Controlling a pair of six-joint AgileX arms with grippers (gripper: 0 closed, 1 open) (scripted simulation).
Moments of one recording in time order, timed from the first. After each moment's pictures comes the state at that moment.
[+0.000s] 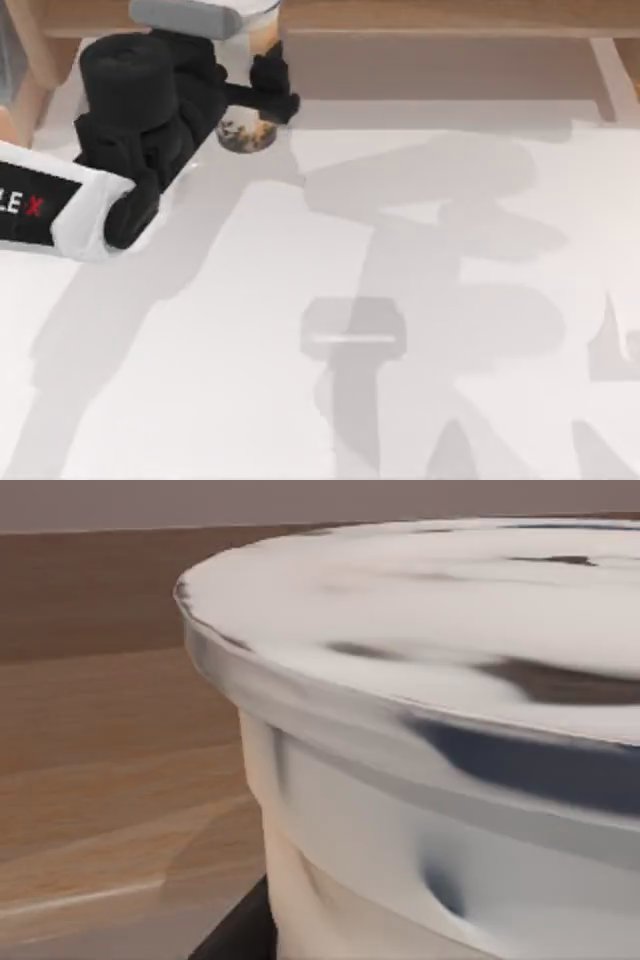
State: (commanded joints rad) left arm -0.40 1.90 0.95 0.83 0.00 -0.05; right arm 0.00 0.00 0.00 0.00 0.00 0.00
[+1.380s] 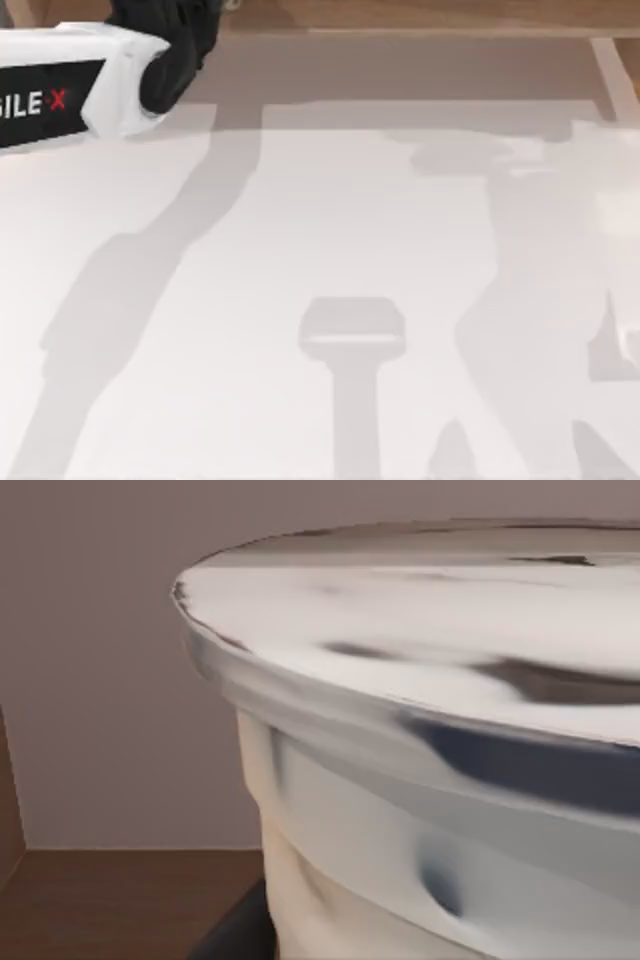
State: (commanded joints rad) left arm -0.42 1.97 1.38 0.61 -0.37 0.01; right arm 0.00 0.00 0.00 0.00 0.00 0.00
